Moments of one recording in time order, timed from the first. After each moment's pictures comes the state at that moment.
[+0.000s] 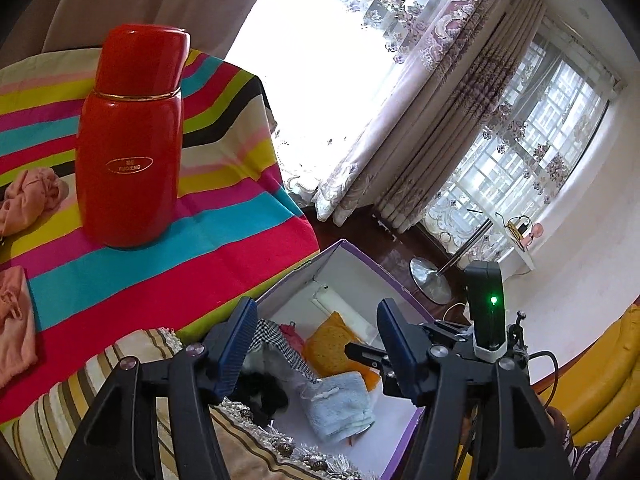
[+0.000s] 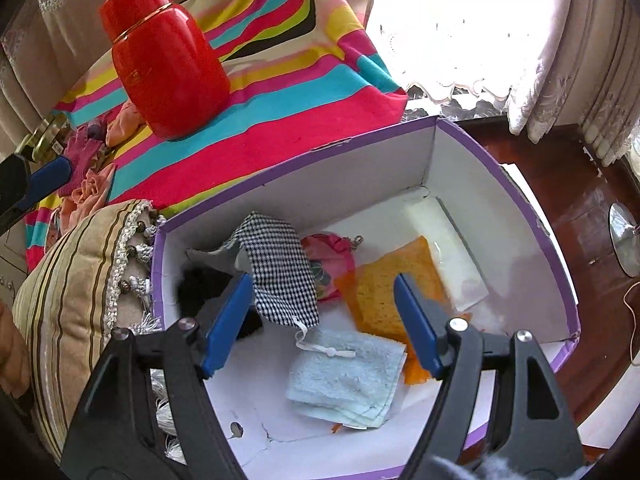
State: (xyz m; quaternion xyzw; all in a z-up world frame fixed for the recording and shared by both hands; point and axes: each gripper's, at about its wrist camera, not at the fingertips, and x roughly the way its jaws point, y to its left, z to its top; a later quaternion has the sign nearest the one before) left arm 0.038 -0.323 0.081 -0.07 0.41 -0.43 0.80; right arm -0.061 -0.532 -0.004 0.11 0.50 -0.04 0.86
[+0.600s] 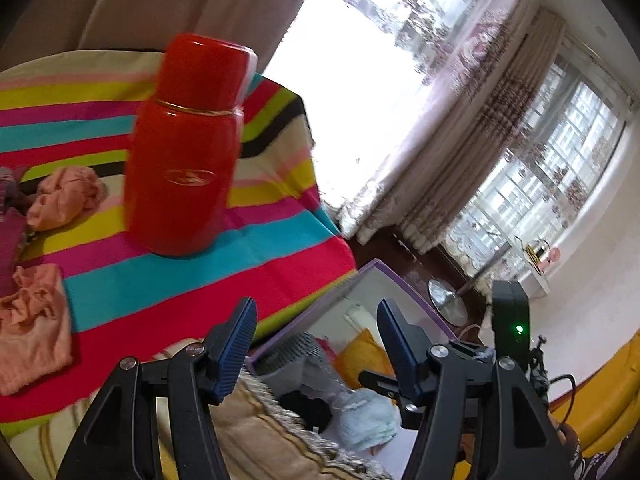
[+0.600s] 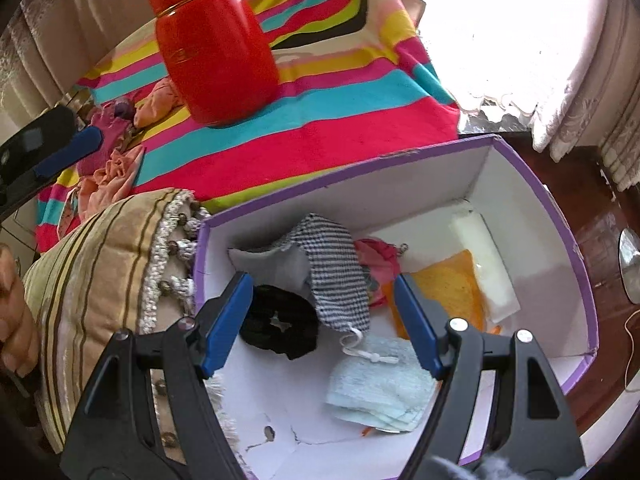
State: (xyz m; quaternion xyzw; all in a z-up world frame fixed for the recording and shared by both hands) left arm 0.058 -0.285 0.080 -0.09 0.40 -0.38 0.83; right arm -0.046 -0.487 0.002 0.09 0.50 0.00 0.86
